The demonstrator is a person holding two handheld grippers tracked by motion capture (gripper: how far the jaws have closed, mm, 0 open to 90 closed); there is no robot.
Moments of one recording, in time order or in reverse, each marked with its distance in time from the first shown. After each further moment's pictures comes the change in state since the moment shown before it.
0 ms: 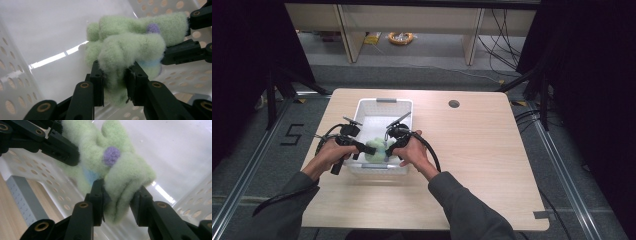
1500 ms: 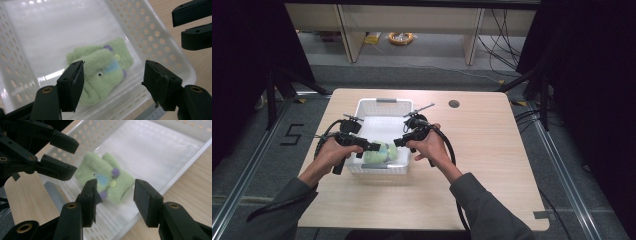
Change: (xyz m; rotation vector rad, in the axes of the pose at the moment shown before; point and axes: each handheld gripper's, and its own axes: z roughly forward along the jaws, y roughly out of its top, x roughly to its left) left arm -0.046 0.005 -0.030 -0.124 0.085 0.022; right arm -0.016 -0.013 -0.067 -0.182 0.055 0.036
